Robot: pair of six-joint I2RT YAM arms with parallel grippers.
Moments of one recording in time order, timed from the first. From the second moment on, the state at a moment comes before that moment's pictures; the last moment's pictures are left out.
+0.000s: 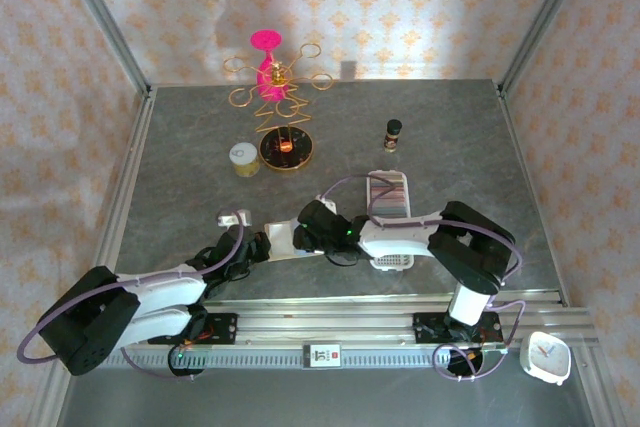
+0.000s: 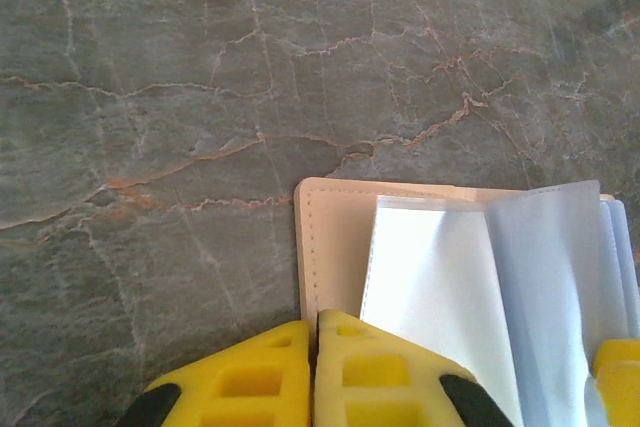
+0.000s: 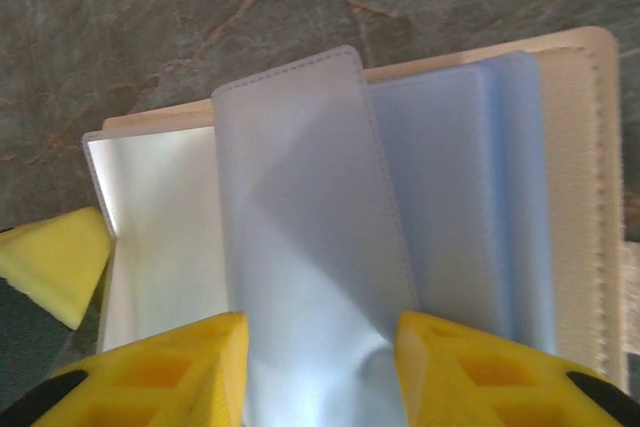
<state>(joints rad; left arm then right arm) -0.62 1.12 0.11 0.30 -0.16 -0.89 1.04 1.73 0.89 -0.08 0.05 1.02</state>
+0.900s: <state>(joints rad) -0.62 1.13 0.09 0.36 -0.16 -0.90 1.04 1.81 0.88 0.26 -0.16 1.13</state>
